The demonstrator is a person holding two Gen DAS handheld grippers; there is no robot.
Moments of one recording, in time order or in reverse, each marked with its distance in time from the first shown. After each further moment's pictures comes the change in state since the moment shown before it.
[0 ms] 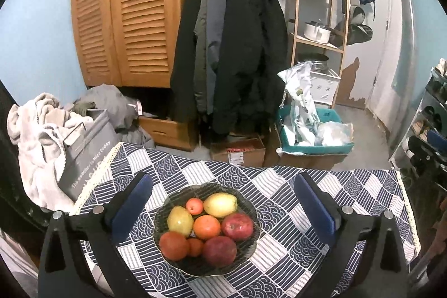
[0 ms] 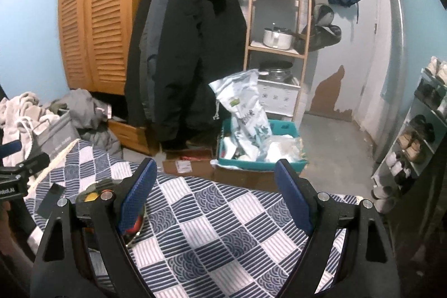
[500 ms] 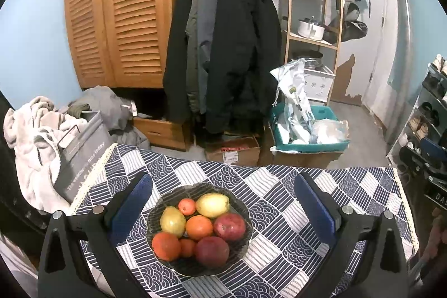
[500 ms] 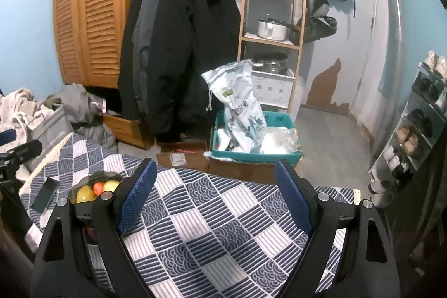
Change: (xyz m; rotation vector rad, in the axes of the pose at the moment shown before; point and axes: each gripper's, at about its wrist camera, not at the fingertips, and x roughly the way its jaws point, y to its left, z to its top) left arm 0.002 -0.015 0.002 0.022 0.007 -0.014; right arm 0.007 -0.014 -0.012 0.003 0.032 -0.013
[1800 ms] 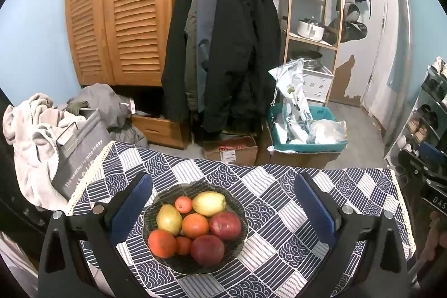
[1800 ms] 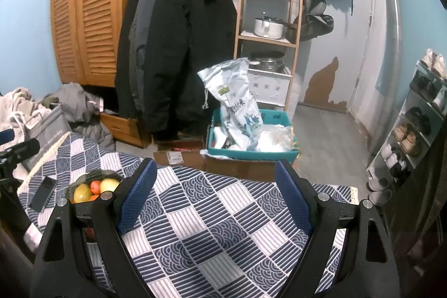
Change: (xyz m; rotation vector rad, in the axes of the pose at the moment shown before) left arm -0.002 -0.005 -0.002 -0.010 0.003 -0.007; right arm 0.000 -0.012 -0.006 0.003 0.003 -0.003
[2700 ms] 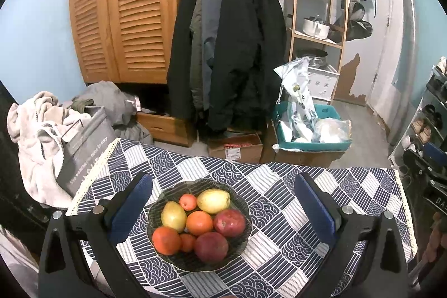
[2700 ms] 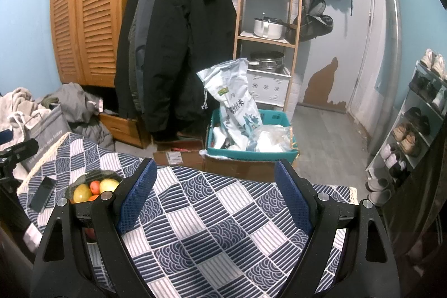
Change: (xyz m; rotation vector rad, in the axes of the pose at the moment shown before) left arm -0.002 0.003 0.000 -0.011 0.013 0.030; right arm 0.000 0.000 0.001 -0.001 0.001 0.000
